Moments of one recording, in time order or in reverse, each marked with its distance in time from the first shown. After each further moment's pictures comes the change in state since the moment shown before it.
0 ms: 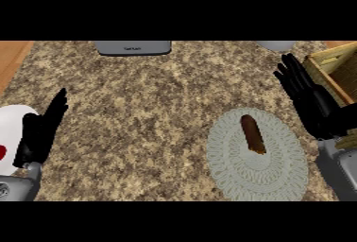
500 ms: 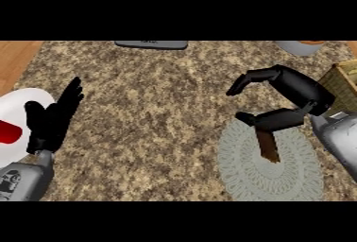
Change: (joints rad) left arm -0.086 -0.068 0.011 0.010 0.069 -0.053 -0.003; right arm -0.300 -0.127 0.208 0.059 0.218 0.380 -0.101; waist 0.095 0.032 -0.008
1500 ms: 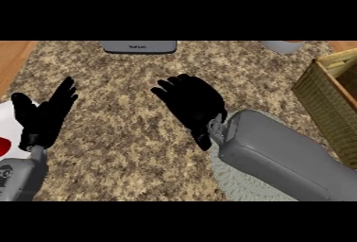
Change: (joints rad) left arm -0.023 -0.002 0.079 0.085 0.061 -0.062 0.009; right arm -0.370 0.277 0.410 0.007 0.695 0.107 0.610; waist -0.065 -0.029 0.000
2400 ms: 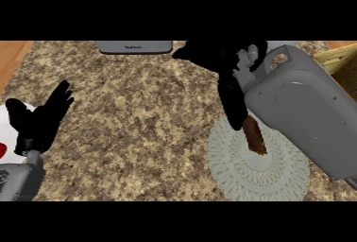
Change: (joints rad) left arm 0.035 -0.011 0.037 -0.007 -0.018 -0.021 -0.021; right arm -0.195 -0.022 -0.334 0.075 -0.355 0.560 0.271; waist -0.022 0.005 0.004
